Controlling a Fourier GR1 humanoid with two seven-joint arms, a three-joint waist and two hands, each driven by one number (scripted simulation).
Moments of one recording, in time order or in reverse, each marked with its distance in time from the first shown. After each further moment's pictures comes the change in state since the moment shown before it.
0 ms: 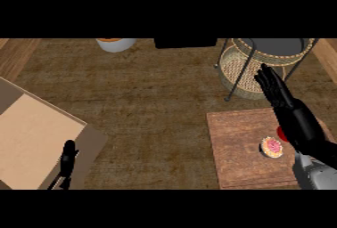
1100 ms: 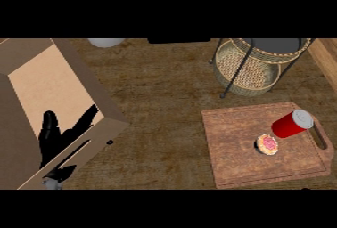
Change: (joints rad) left arm -0.014 -0.157 0.172 -0.353 0.116 -0.229 0.172; right arm 0.549 -0.049 -0.339 -0.089 0.115 -0.134 -0.404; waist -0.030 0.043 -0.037
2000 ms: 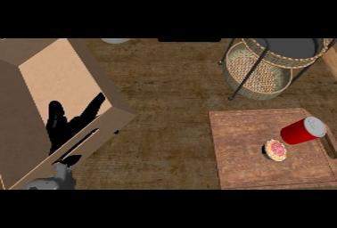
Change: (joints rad) left arm -0.105 -0.111 0.092 0.070 -0.106 -0.109 -0.002; right arm 0.285 0.001 0.227 -0.590 0.585 -0.113 0.839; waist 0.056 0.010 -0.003
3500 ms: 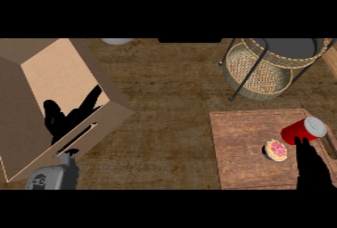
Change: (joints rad) left arm -0.082 -0.098 0.159 0.100 -0.128 -0.090 -0.068; right arm -0.267 0.151 0.267 0.288 0.558 0.002 0.415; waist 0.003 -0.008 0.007
